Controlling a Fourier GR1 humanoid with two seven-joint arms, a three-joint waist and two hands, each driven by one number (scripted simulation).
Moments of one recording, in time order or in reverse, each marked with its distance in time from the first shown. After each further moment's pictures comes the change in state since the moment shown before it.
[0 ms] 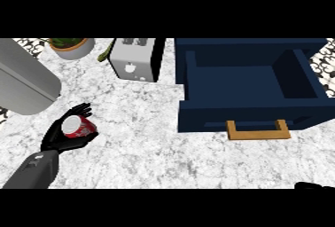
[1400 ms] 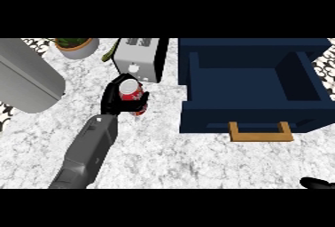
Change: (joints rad) left arm -0.226 -0.309 -0.014 -0.201 0.106 0.325 0.191; right arm -0.013 -0.007 -0.039 -0.005 0.034 -0.008 -0.004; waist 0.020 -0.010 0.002
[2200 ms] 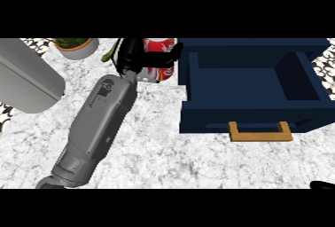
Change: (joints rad) left arm -0.188 -0.025 -0.264 -0.454 0.121 0.198 0.522; right arm -0.003 -0.021 -0.037 -0.025 -0.029 0.010 0.031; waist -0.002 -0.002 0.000
